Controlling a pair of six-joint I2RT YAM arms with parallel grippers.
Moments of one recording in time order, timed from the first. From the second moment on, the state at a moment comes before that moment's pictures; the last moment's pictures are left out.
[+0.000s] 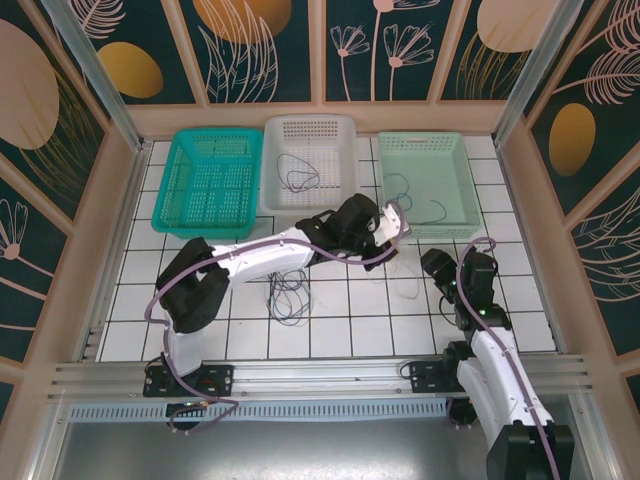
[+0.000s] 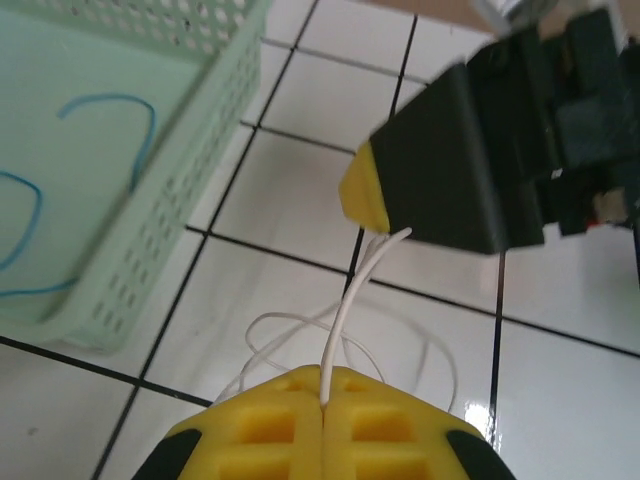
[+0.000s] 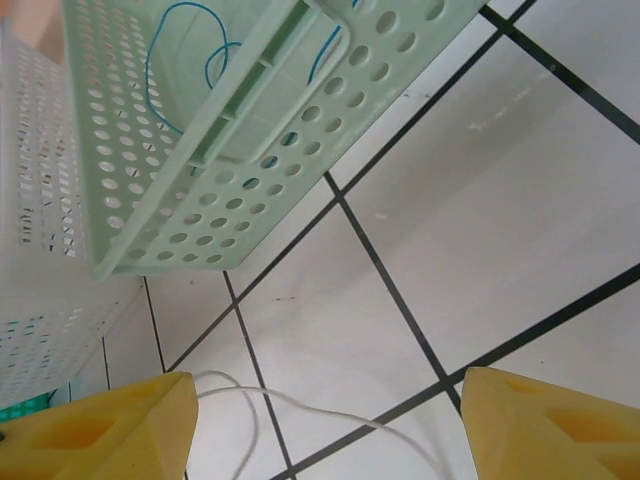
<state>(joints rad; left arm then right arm) -0.98 1.91 1.45 -0.17 0.31 0.08 0.02 0.62 0.24 -0.24 -0.18 0.83</state>
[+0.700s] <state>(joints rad) -0.98 1.87 1.33 -0.16 0.30 0.00 0.02 0.50 0.24 -0.27 -0.17 0.83</state>
